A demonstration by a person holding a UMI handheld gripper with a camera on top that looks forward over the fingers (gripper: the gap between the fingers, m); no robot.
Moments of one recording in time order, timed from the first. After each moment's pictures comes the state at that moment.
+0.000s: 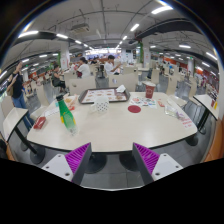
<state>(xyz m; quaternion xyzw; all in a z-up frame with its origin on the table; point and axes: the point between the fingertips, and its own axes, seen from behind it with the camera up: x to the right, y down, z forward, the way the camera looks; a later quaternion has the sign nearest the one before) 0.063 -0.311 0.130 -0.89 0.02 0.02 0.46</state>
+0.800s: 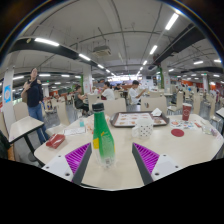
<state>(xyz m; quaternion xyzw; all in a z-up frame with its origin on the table) -0.107 -0.177 0.106 -0.79 -0.06 0.11 0.60</state>
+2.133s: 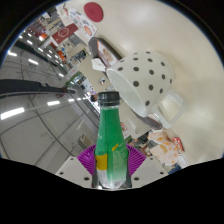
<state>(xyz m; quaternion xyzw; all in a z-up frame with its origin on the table) -0.096 0.109 0.170 -0.38 0.59 0.68 0.23</state>
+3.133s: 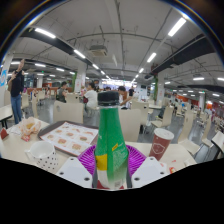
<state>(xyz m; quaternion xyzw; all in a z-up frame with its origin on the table) 0.205 0.120 0.114 -0.78 -0.09 0.01 0.62</state>
